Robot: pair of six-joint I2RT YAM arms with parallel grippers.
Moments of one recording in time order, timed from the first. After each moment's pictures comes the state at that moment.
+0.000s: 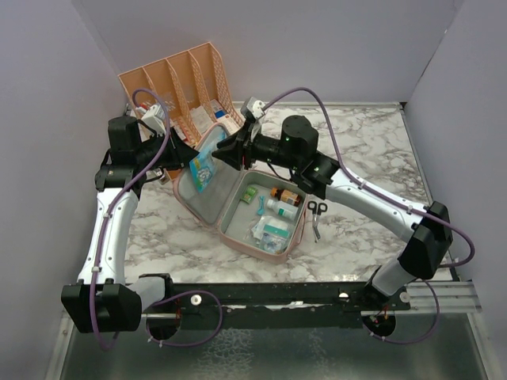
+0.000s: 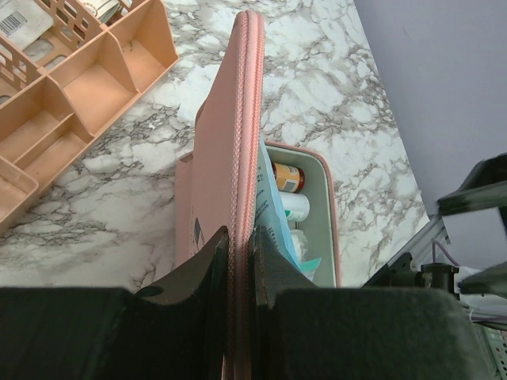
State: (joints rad) left arm 0.02 1.15 1.18 -0.53 0.74 -0.36; right arm 0.86 1.59 1.42 0.24 -0.41 0.02
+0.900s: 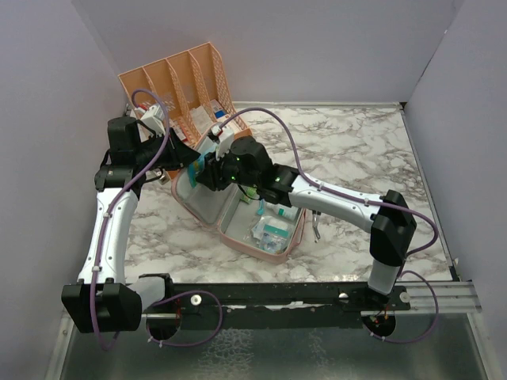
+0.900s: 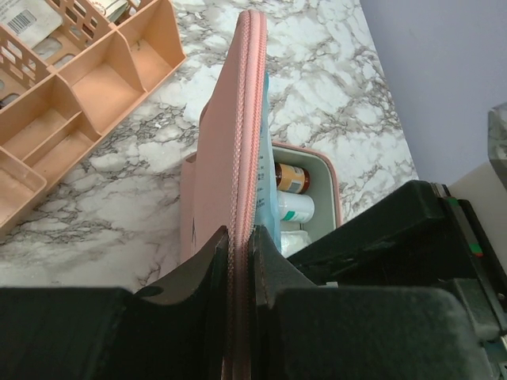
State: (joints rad) left arm 0.03 1.15 1.18 -0.53 0.73 -0.35; right arm 1.00 1.81 1.54 0.00 -0.12 0.28
